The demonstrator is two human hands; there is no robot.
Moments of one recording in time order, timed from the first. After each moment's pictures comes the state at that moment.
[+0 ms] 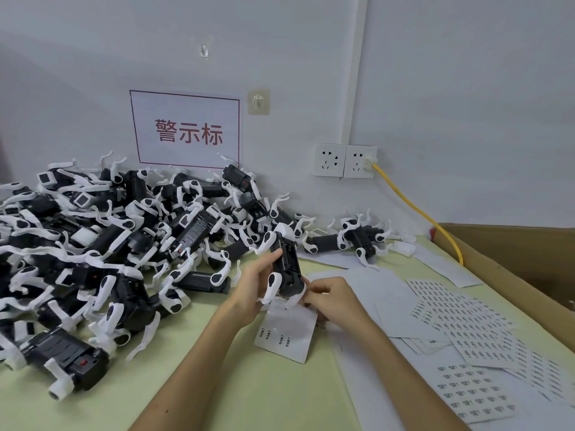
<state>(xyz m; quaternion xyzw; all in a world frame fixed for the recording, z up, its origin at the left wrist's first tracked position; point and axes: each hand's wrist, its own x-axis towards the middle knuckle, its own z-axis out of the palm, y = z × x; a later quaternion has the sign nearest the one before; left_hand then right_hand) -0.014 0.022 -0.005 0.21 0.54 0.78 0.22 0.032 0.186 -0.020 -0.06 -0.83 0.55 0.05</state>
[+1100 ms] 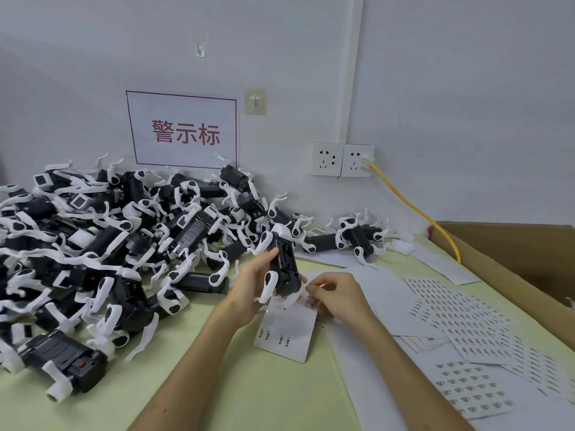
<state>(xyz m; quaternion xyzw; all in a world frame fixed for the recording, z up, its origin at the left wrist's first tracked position) -0.018 0.020 -0.007 0.19 0.53 0.79 0.23 0.031 0.198 -0.021 -0.10 -0.83 0.54 0.11</state>
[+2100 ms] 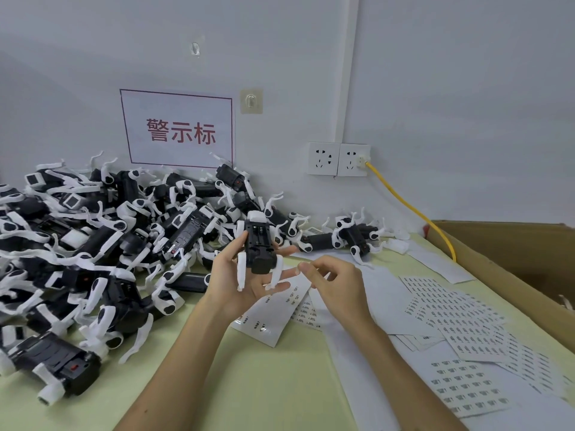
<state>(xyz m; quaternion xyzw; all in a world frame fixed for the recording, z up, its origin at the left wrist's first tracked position) -0.013 0.006 0.013 0.16 0.44 0.85 0.24 0.028 0.198 -0.022 0.00 -0.83 0.47 0.31</state>
